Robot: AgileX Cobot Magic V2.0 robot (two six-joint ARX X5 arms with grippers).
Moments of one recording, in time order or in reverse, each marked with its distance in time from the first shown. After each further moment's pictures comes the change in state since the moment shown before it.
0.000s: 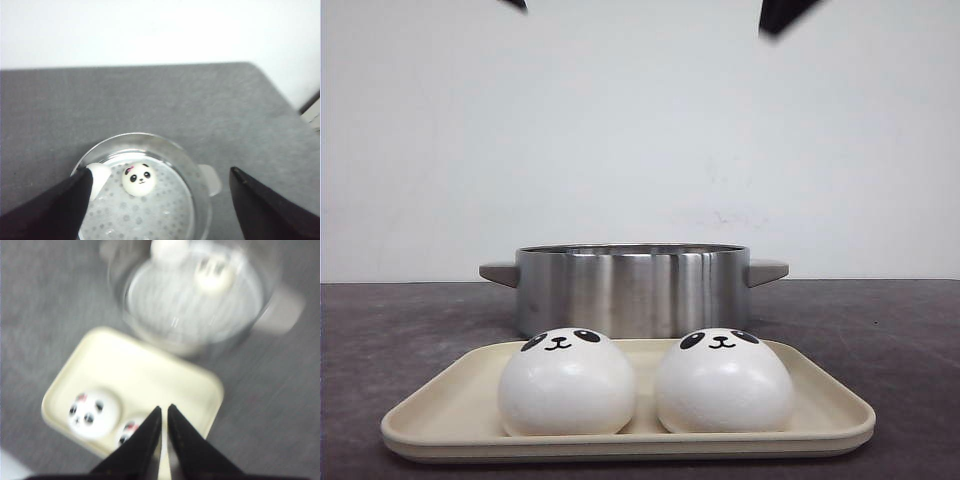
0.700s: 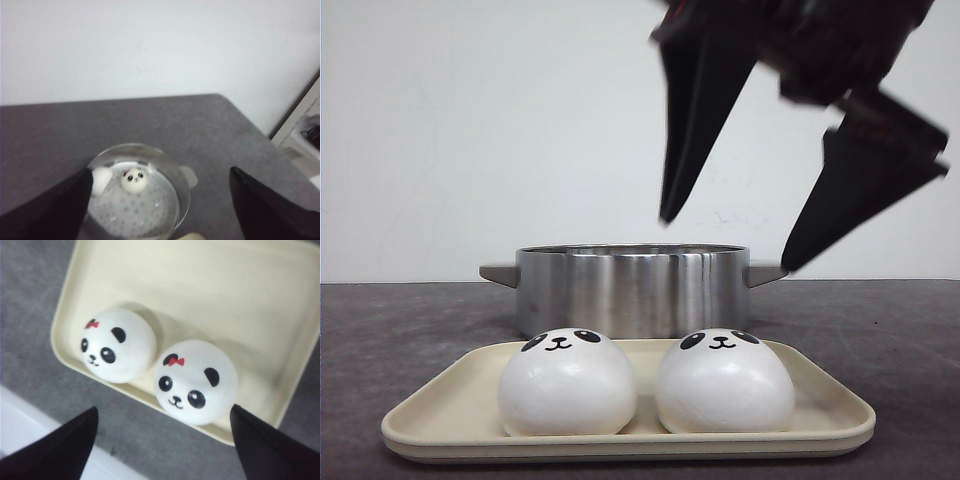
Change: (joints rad) left arm -0.034 -0.337 0.000 -0.220 -0.016 0.026; right arm 0.058 0.194 -0.185 0.141 -0.212 0.234
